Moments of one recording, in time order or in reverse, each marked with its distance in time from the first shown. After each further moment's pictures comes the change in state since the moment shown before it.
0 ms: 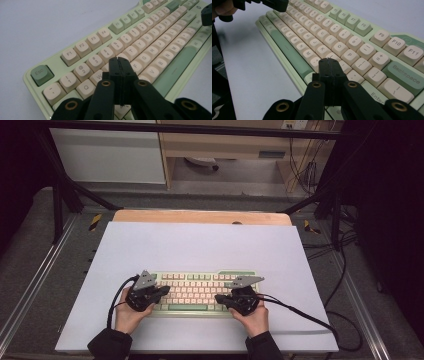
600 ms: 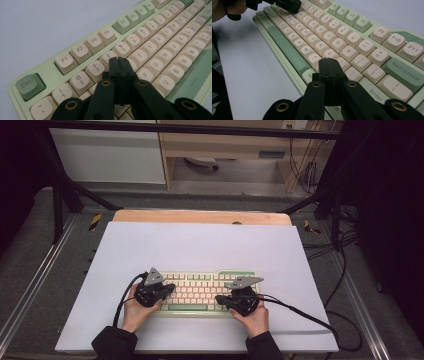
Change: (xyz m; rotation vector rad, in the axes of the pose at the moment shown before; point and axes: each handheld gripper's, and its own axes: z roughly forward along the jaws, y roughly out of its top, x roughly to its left) left arm 0.001 0.007 0.026 0.038 0.021 -0.001; right arm -0.001 -0.003 0.001 0.015 -0.008 -0.013
